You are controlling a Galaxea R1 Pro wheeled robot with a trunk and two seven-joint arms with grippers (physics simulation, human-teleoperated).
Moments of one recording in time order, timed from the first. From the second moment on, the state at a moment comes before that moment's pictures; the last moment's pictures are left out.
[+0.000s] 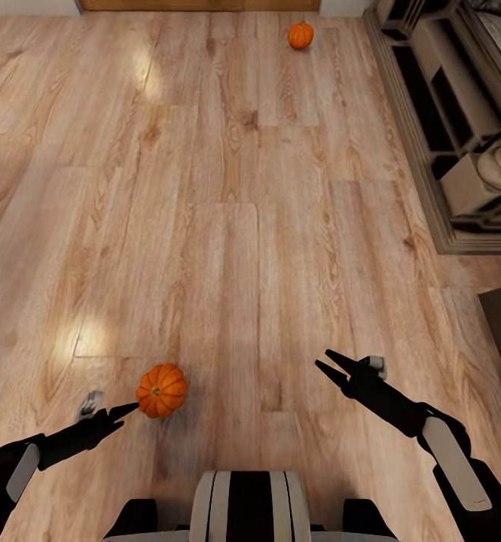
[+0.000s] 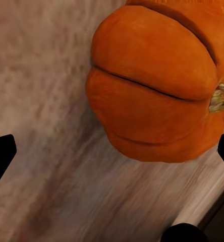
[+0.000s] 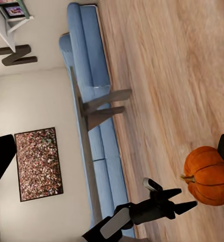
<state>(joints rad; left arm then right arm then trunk) -0.52 0.31 0.37 -0.65 0.31 0.69 -0.91 -0.33 -0.20 -0.06 -1.37 -1.09 0.82 0.83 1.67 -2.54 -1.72</state>
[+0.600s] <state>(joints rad) -0.52 0.30 0.37 -0.64 0.30 0.67 -0.90 -0.33 -0.18 -0.05 -1.37 -1.09 0.81 0.78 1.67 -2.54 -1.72</state>
